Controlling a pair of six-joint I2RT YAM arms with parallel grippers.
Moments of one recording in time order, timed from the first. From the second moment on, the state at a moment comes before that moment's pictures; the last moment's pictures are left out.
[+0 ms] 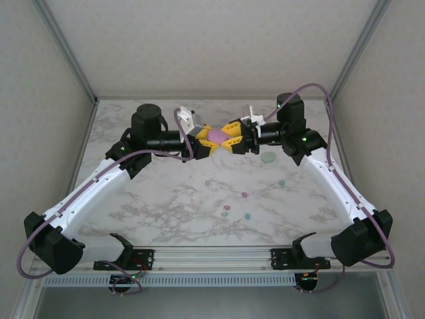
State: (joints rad) left arm -0.60 1.28 1.24 -0.22 0.79 0.15; right arm 0.43 1.33 1.32 -0.36 -1.18 -0.43
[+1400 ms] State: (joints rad) left arm -0.61 1.23 1.13 -0.05 0.74 0.10; right arm 0.43 1.32 1.38 -0.31 -0.83 0.05
